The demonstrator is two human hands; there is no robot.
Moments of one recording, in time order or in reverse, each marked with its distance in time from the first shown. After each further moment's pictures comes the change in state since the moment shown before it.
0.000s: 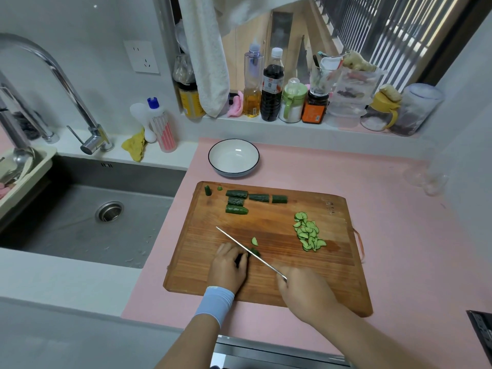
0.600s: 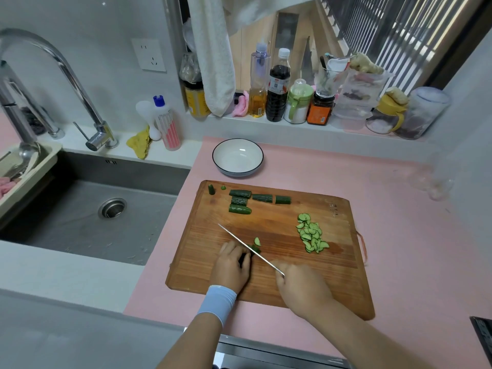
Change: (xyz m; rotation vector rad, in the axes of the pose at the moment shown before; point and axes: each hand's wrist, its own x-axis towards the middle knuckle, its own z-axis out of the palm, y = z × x) left_hand -0.001 0.001 0.001 -0.003 -0.007 0.023; right_hand 0.012 -0.005 0.004 -0.015 0.013 0.001
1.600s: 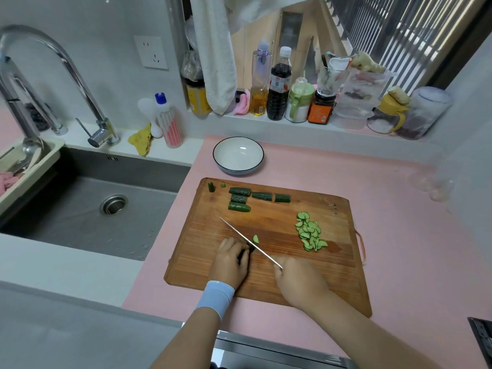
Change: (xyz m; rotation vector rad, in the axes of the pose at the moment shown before) left_hand 0.002 -0.001 0.001 0.006 -0.001 0.036; right_hand 0.007 -0.001 -0.005 0.025 -0.046 0.036
